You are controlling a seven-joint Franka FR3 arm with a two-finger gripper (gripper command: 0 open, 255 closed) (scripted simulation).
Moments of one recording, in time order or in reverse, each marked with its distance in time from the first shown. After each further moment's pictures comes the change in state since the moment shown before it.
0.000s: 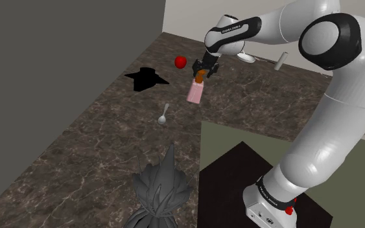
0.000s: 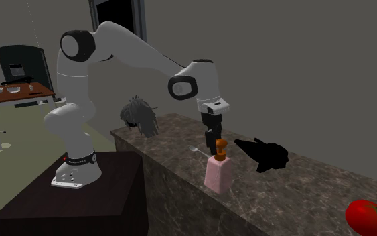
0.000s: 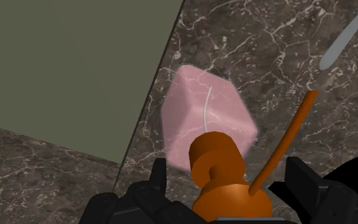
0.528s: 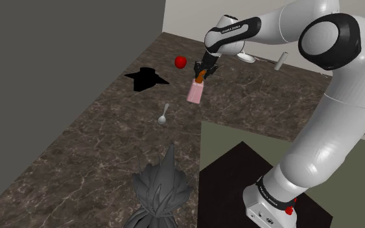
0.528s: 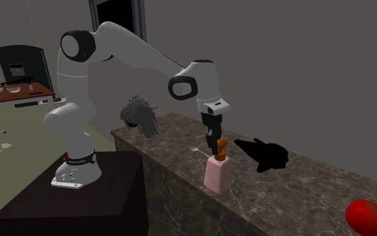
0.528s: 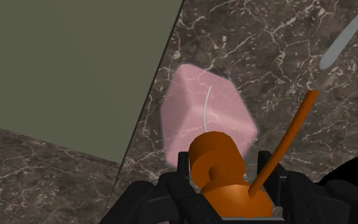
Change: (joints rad) arm 0.000 0.002 0.000 0.001 0.000 0.002 0.000
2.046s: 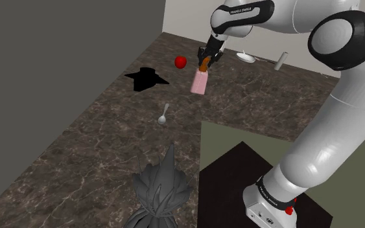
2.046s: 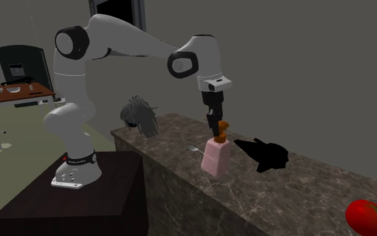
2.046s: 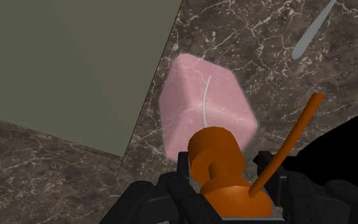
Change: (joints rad) arm 0.002 -0.062 -0.004 0.122 -0.018 -0.184 0.017
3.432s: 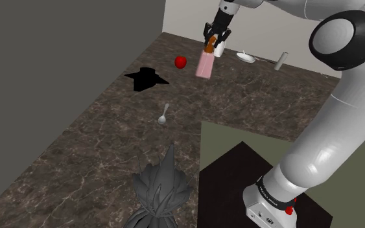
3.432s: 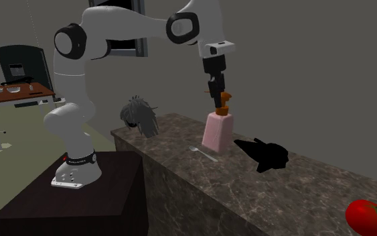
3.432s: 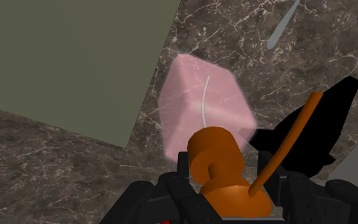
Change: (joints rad) arm -0.003 -0.007 -0.003 0.276 -0.007 -0.282 0.012
